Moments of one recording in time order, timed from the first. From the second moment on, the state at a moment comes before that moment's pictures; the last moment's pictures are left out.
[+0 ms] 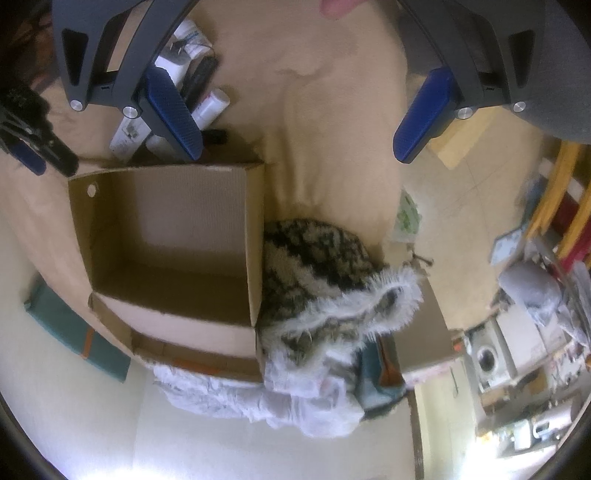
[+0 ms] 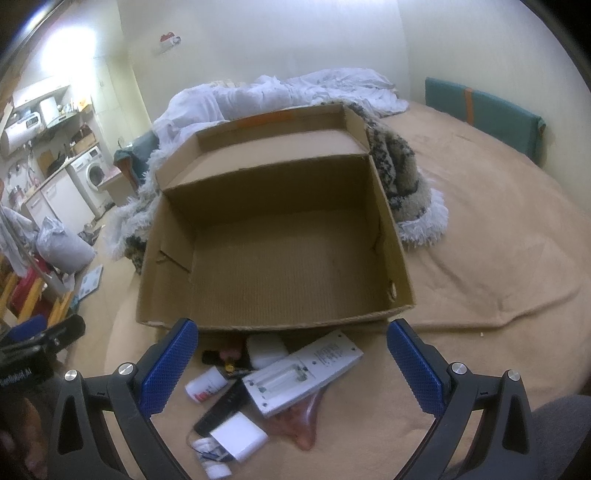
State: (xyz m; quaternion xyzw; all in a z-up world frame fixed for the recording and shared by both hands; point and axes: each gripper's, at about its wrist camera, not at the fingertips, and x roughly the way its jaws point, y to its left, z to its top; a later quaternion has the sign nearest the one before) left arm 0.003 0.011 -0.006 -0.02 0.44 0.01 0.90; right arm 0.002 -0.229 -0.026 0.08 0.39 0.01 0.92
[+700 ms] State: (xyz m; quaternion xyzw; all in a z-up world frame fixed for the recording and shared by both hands) left arm 0.062 -0.065 -0.120 -0.01 0.65 -0.11 0.75; right arm 0.010 -0.292 -0.076 0.26 0.50 0.02 0.83
